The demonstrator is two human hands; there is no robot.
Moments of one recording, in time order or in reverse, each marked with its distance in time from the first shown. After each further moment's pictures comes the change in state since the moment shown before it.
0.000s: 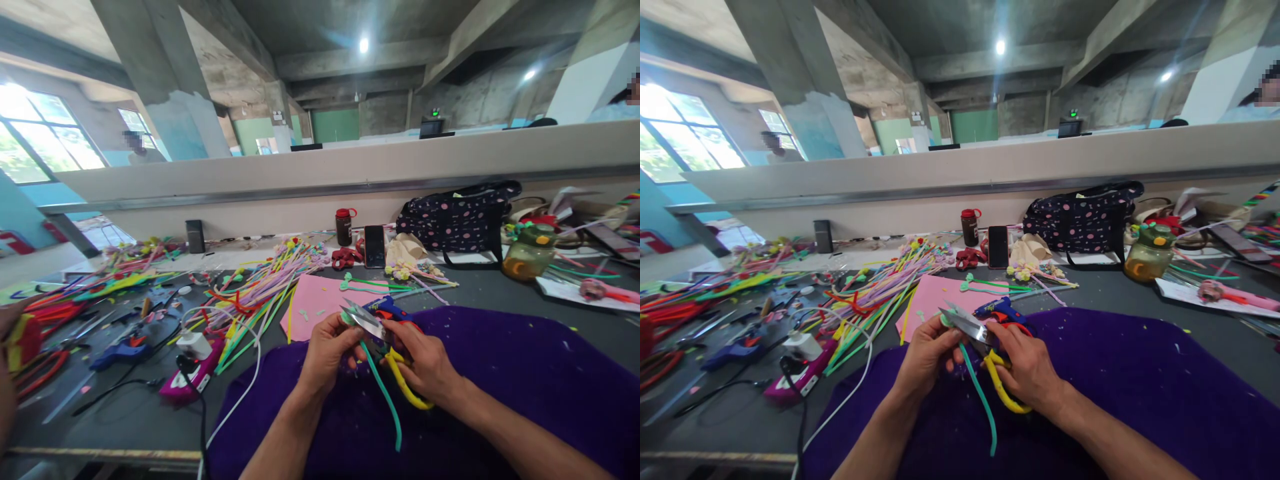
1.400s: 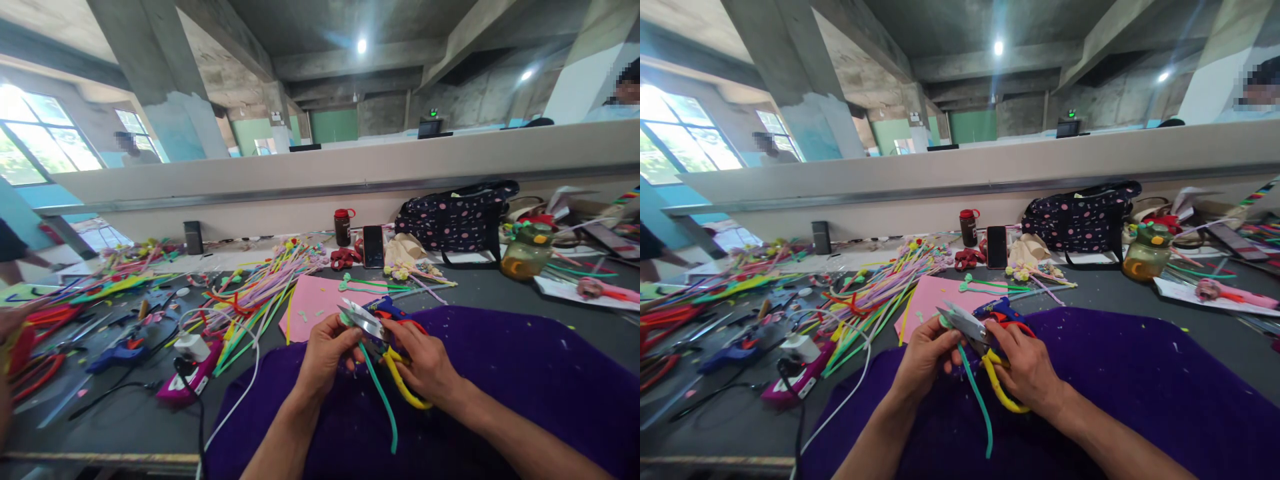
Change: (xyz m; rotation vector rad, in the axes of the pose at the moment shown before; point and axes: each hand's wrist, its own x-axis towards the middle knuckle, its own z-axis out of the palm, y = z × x) left_hand -0.001 0.003 0.000 0.010 -0.006 -0.017; right_hand 0.002 -0.004 -0.002 -0.077 0.015 0.001
